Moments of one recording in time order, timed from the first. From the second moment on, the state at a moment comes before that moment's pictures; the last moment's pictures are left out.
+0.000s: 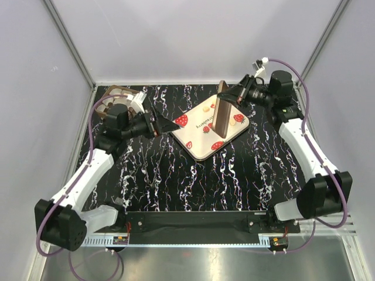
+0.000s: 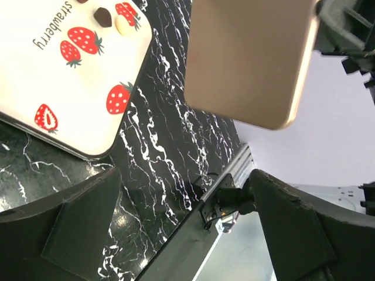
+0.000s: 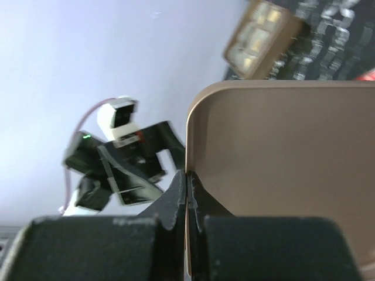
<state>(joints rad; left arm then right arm) -0.30 1.10 0.91 -0.14 0.66 -0.76 0.19 1.39 1.30 -0.12 -0.77 0.90</state>
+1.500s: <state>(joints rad) -0.39 1.94 1.25 1.29 0.97 -1.68 0.30 1.55 1.45 0.89 -1.07 1.63</state>
